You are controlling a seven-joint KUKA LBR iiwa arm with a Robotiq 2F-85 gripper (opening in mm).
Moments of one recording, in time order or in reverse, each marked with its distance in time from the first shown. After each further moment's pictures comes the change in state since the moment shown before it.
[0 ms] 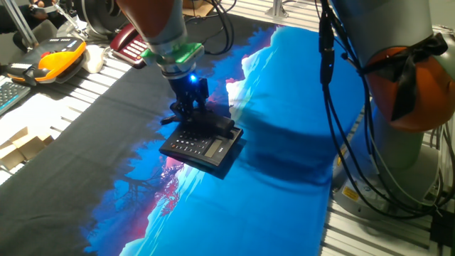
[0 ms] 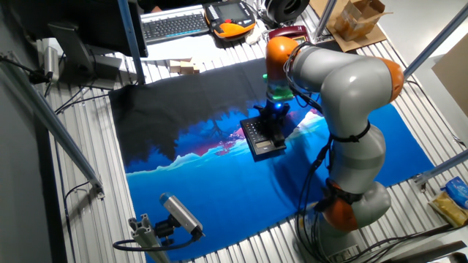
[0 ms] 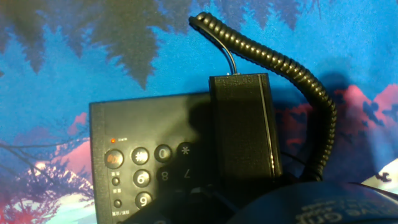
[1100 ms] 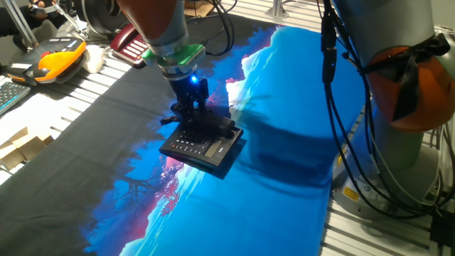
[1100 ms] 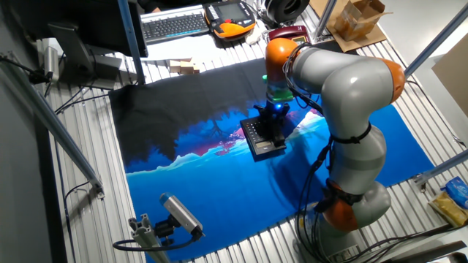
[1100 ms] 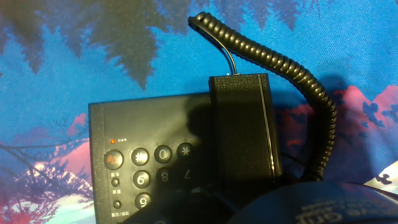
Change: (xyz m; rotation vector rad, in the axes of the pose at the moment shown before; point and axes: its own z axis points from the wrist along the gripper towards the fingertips) arm 0.000 0.000 0.001 0.015 -0.047 -0.029
